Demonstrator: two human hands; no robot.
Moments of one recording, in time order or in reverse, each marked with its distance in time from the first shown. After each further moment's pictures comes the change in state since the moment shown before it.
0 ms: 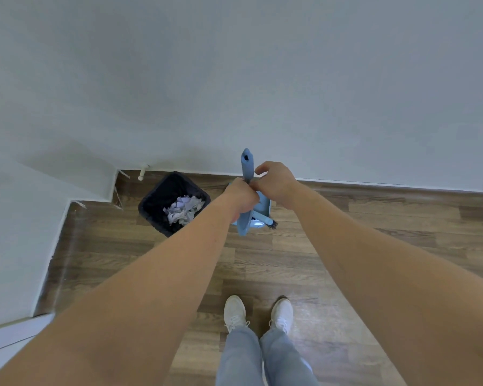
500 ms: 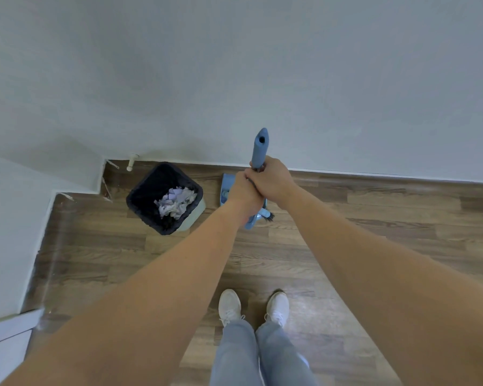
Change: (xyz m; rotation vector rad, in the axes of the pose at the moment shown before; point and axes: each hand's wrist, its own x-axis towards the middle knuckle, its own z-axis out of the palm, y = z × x) left_hand 0.022 -0.003 0.042 -0.222 0.135 0.092; right_hand 0.026 0.026 0.015 0.141 0.080 -0.013
